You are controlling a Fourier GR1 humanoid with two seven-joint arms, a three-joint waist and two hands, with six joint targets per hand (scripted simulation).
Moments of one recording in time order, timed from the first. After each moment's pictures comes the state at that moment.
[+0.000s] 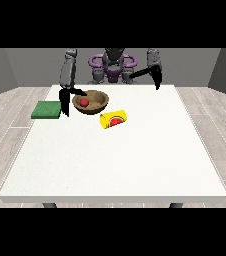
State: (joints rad) left arm -0.63 0.03 0.02 -1.18 -0.31 0.12 -0.18; right arm -0.43 -0.19 -0.30 -0.70 -0.24 0.19 -0.43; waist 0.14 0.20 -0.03
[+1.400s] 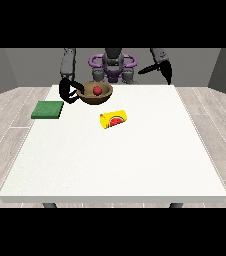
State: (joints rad) left arm -0.49 0.14 0.14 -1.09 -0.21 0.06 -0.24; right arm -0.55 -0.17 -0.17 -0.69 -0.11 -0.11 0.04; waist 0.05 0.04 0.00
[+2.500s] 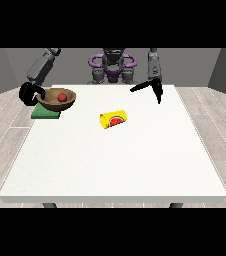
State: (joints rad) left arm -0.54 0.08 0.09 -1.18 -0.27 0.20 -0.35; right arm -0.62 -0.58 -0.43 -0.58 -0.32 0.26 -0.01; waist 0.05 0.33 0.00
